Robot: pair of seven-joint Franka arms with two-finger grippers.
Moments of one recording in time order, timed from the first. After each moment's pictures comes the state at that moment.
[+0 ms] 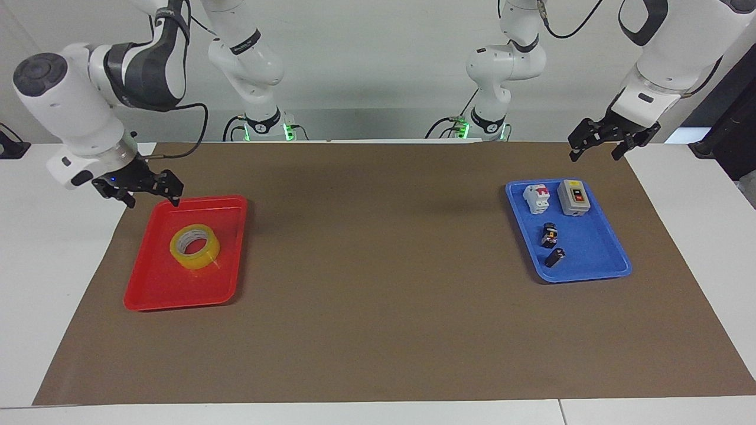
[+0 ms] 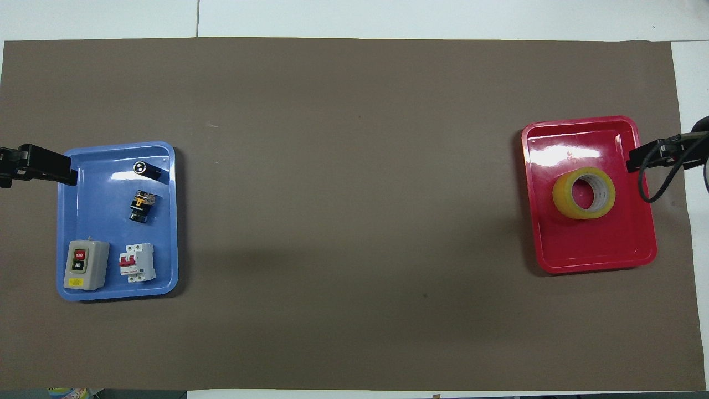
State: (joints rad) left arm 0.01 -0.02 -0.05 -1.58 -0.01 1.50 0.00; right arm -0.46 0.07 0.35 -1.68 -0.08 1.68 -0.11
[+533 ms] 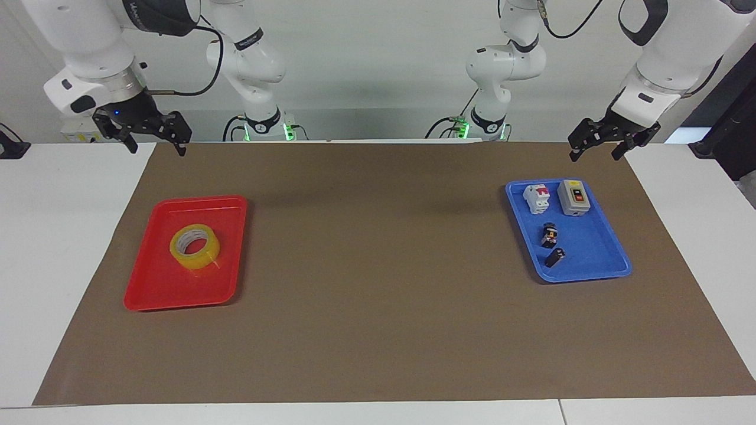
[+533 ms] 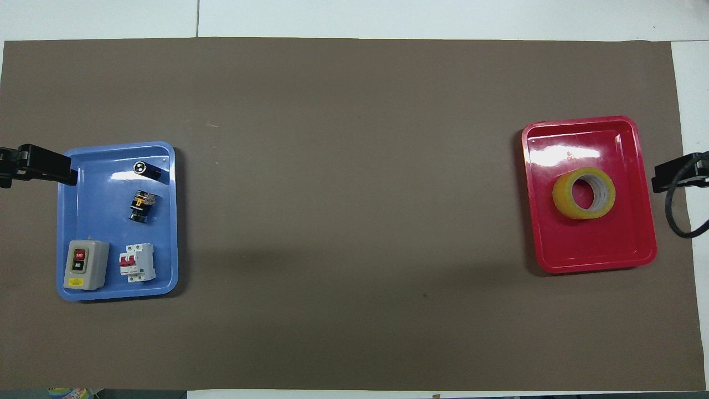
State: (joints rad) left arm 0.01 -0.02 -0.05 -1.58 -0.01 1.50 0.00; right arm -0.19 -0.07 0.13 -1.62 -0.08 1.44 -0.01
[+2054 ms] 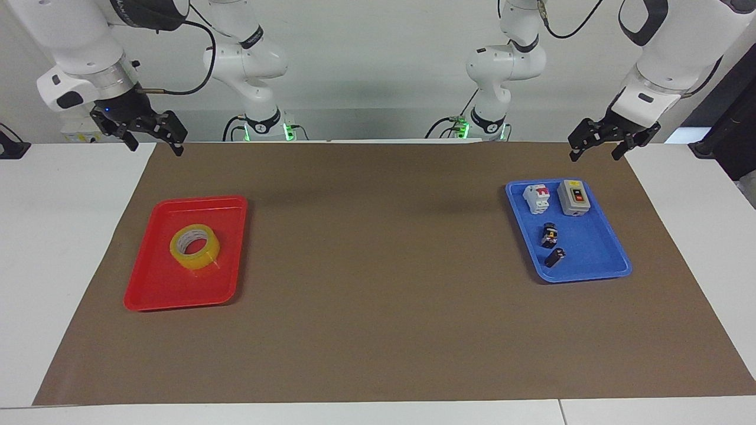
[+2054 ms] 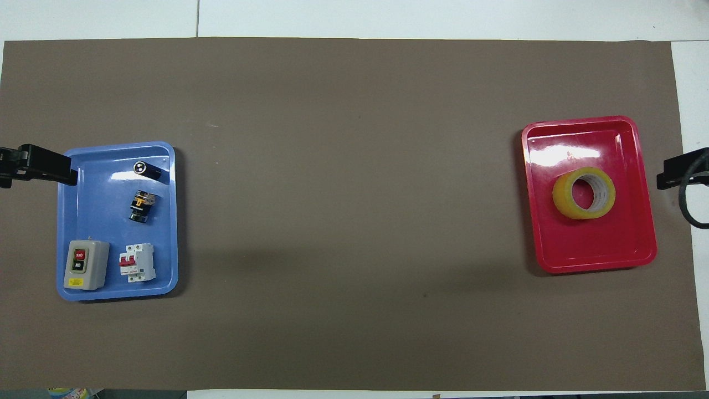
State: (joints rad) left arm 0.01 -0.02 -0.05 -1.58 -0.01 1.50 0.00; right arm 0.06 -0.07 -0.15 -1.63 -0.04 1.50 0.06
